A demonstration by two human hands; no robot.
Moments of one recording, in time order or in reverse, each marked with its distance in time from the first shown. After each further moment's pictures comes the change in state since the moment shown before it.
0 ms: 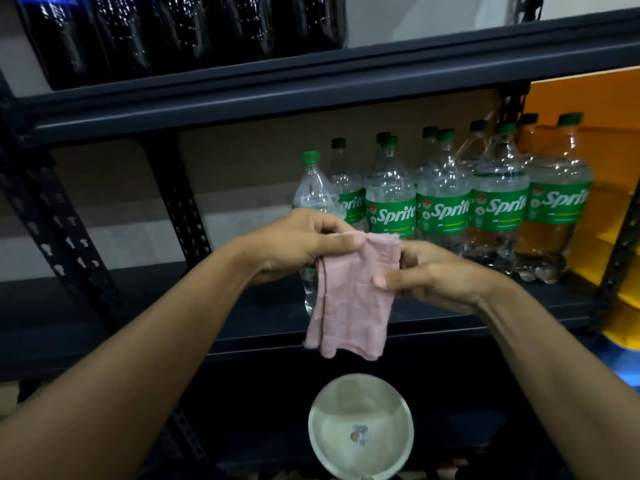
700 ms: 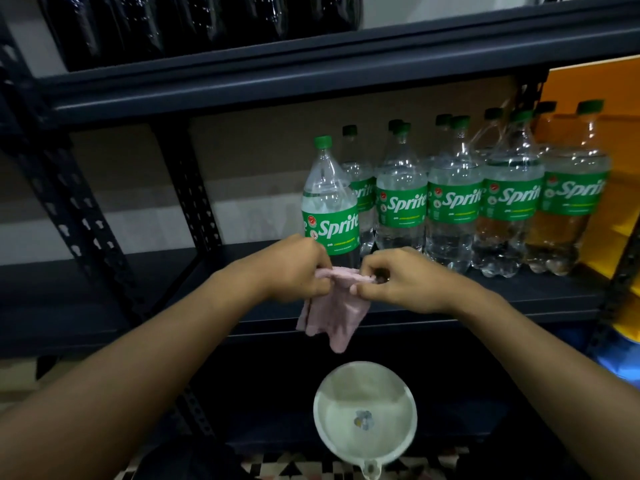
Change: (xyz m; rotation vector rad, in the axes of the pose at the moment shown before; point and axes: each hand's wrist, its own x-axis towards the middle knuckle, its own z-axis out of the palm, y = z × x) left_hand -0.015 -0.043 0.001 0.966 0.009 0.003; right_hand 0.018 0.011 0.031 -0.954 0.133 -0.111
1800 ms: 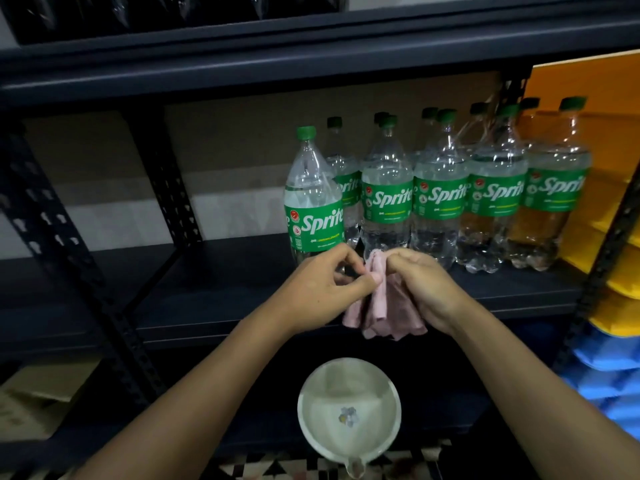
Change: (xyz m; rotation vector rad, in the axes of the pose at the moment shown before) left_hand 0.006 0.046 0.059 -0.789 0.267 -0.047; right_hand -0.009 0.041 0.031 1.028 0.377 0.397
